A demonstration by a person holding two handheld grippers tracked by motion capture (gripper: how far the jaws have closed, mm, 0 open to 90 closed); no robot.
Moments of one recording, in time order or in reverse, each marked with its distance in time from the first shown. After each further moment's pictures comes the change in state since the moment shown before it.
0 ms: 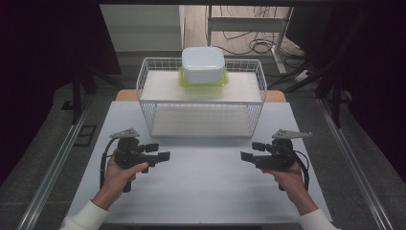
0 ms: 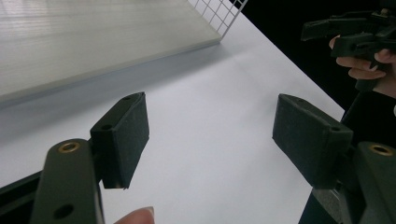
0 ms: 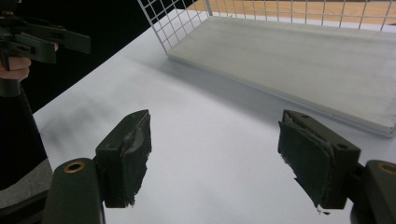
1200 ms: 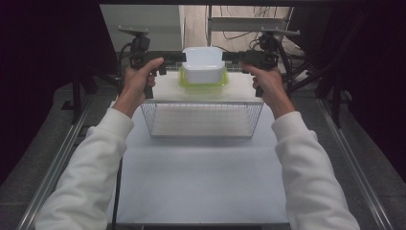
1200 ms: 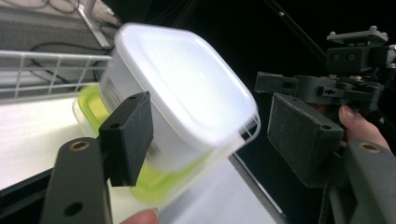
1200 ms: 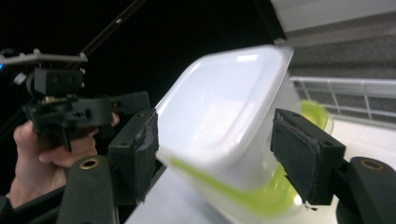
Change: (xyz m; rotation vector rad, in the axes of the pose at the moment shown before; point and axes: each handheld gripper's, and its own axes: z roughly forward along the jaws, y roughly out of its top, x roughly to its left) left arm 0.010 0.232 0.008 -0.184 -0.089 -0.133; right arm -0.021 0.243 0.041 -0.131 0.128 0.228
